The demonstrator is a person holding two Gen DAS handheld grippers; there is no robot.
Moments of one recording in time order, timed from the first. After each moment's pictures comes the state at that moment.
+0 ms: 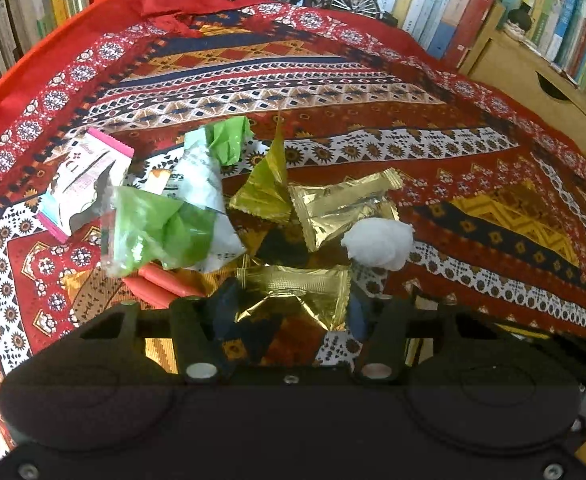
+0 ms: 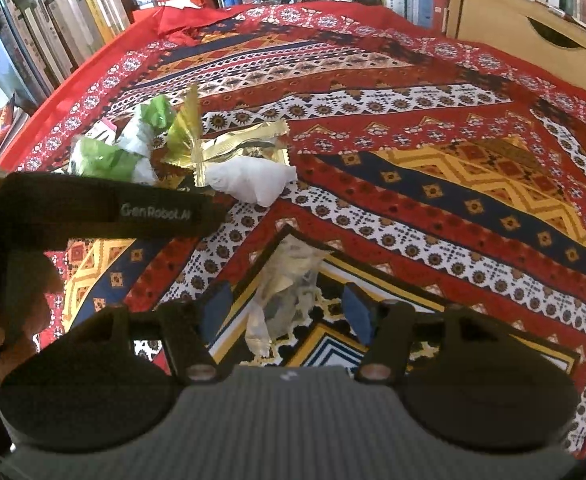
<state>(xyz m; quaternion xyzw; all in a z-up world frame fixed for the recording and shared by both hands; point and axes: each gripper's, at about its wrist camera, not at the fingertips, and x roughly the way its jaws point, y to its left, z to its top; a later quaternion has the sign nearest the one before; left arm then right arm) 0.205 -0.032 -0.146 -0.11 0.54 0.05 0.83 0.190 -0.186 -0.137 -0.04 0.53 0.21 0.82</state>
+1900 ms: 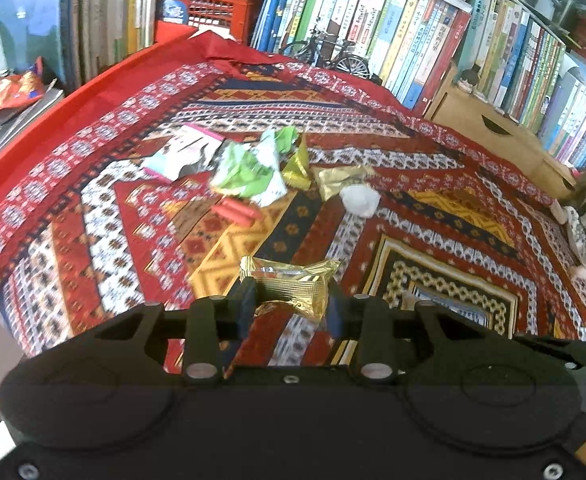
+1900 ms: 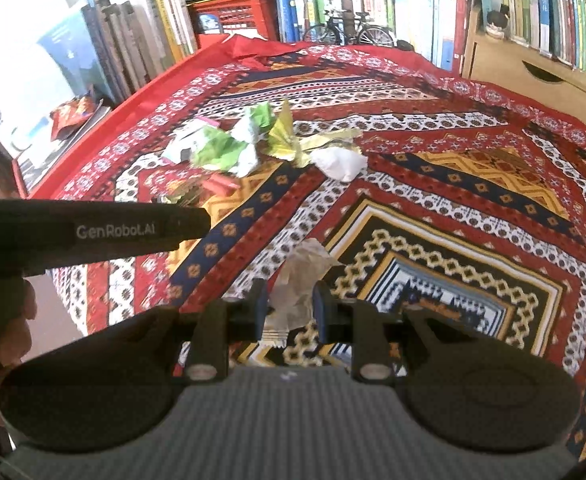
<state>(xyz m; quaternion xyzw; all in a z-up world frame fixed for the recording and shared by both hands) 0.050 -0.013 -0.062 -0.15 0.46 0.06 0.87 0.068 -0.176 -0.072 -0.04 0.47 0.24 0.85</state>
